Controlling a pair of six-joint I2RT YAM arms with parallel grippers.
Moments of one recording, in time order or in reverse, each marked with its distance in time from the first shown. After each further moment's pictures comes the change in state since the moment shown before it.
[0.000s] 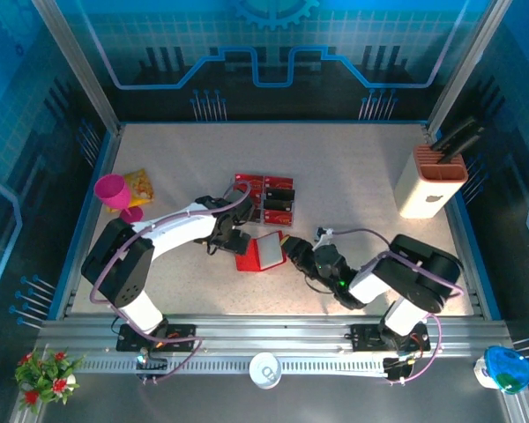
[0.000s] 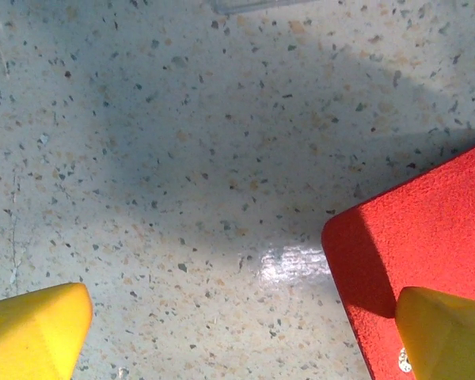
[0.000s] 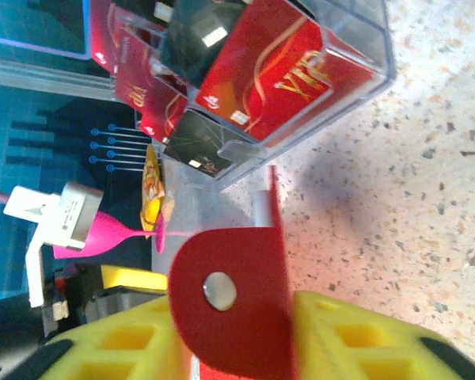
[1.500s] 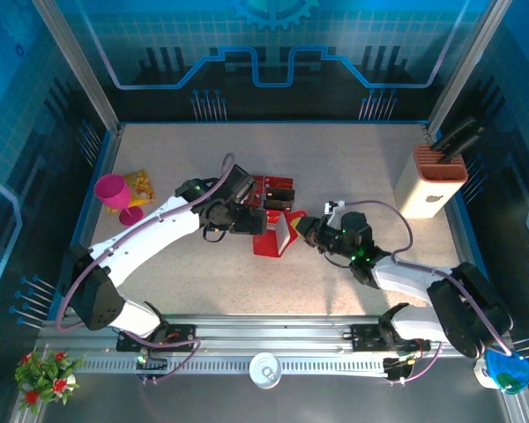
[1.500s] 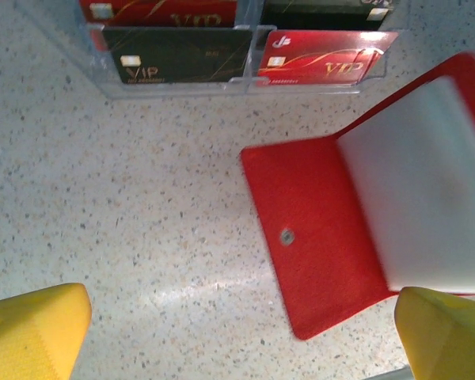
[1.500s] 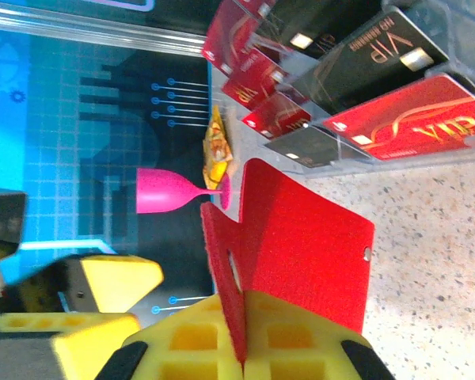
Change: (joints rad) left arm -0.078 -0.169 0.272 -0.177 0.154 -0.171; right arm -0.308 -0.301 0.123 -0.385 -0.516 -0.070
